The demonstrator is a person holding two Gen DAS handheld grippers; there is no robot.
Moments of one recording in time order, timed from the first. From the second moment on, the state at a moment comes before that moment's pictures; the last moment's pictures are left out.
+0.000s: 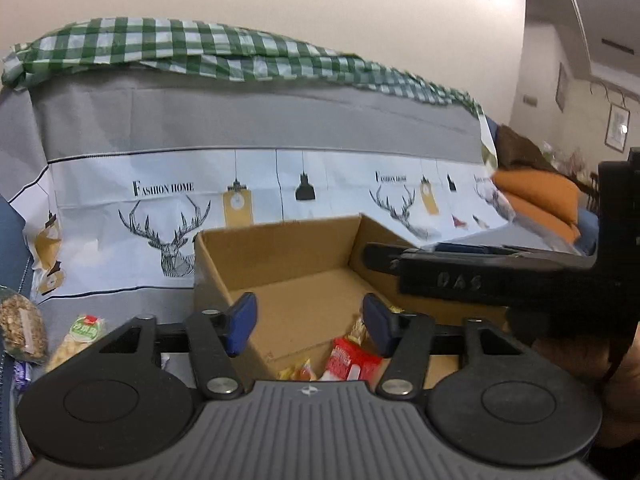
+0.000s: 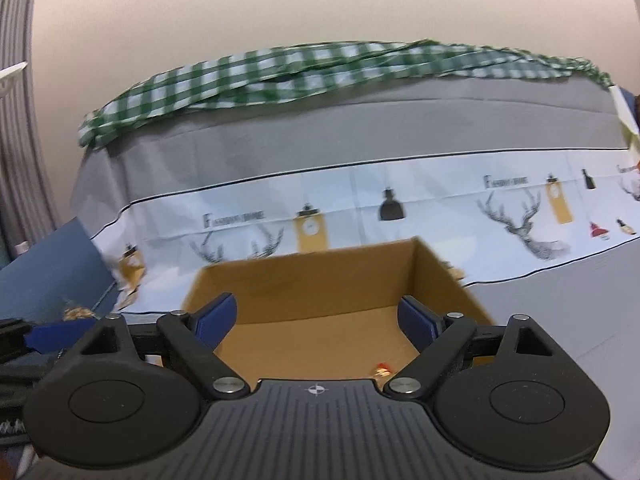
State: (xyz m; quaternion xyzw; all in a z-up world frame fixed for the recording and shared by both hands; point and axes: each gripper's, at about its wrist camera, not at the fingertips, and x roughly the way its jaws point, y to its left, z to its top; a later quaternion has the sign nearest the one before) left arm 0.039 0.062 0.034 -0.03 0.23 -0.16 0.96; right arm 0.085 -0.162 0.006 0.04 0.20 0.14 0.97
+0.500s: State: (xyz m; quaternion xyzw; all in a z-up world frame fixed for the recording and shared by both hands) left arm 0.062 0.144 -0.006 -0.01 0.34 -0.04 0.94; right arm 0.061 -0.083 0.005 0.00 0.20 0.23 0.95
